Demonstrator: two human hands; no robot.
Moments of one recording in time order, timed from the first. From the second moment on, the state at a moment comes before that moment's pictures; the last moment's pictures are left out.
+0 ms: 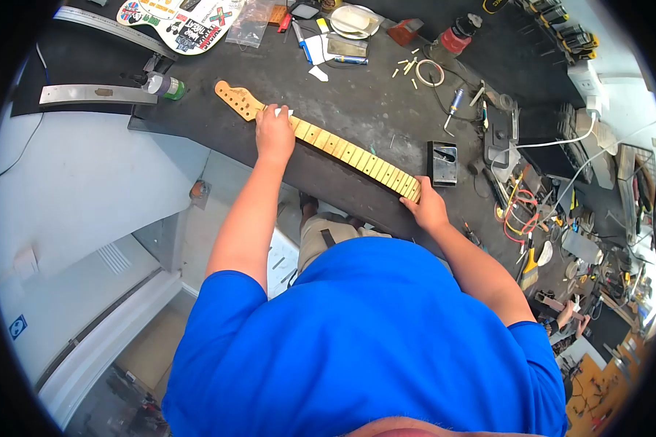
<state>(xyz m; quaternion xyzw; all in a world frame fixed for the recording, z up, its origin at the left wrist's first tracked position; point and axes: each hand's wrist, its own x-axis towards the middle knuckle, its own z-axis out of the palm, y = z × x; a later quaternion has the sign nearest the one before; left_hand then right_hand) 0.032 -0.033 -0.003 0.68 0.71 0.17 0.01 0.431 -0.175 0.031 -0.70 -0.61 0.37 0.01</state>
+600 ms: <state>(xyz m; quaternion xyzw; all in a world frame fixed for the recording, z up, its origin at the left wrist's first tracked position) 0.033 -0.039 -0.003 0.73 0.65 0.21 0.05 0.434 -0.167 0.031 -0.69 -0.62 0.37 -0.01</state>
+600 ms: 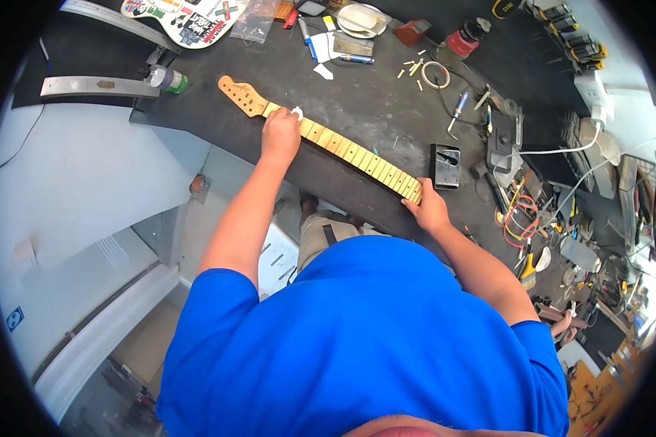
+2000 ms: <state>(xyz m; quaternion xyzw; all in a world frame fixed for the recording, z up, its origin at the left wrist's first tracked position) 0.020 -0.034 0.002 0.74 0.64 0.20 0.09 0.433 -0.167 0.030 -0.68 -0.64 0.36 0.00</state>
